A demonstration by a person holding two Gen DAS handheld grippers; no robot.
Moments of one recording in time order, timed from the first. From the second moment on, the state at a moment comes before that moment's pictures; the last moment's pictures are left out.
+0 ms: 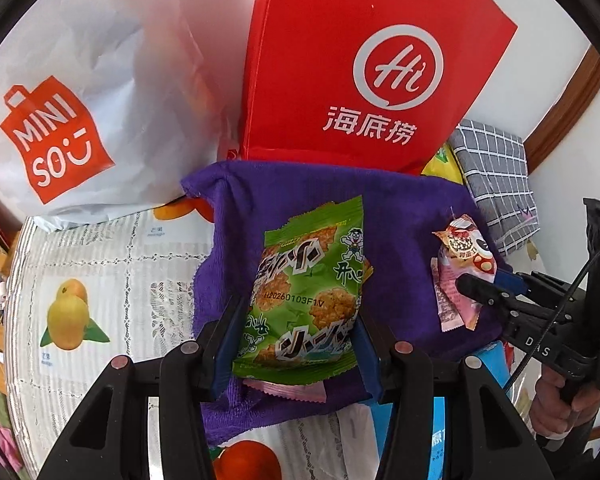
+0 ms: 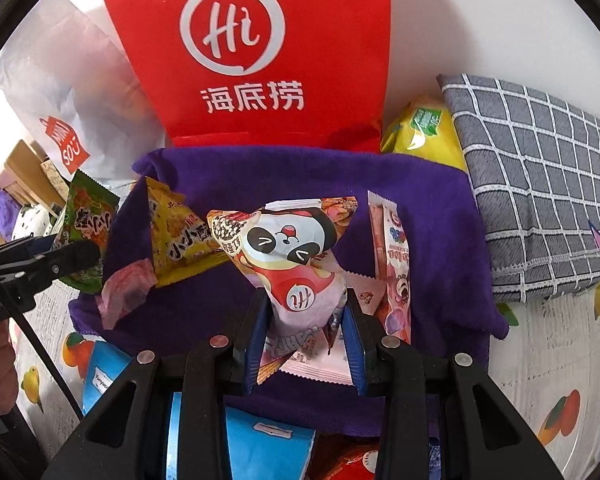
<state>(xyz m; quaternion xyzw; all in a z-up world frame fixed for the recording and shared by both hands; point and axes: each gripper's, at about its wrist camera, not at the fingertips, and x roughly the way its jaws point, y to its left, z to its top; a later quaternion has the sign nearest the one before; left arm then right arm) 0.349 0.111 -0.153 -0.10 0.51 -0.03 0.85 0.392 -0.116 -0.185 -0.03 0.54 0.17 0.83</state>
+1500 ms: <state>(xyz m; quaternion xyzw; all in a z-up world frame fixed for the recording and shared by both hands) 0.302 0.085 -0.109 -0.10 0.49 -0.08 0.86 0.304 -0.153 -0.107 0.01 0.45 0.13 0.88</state>
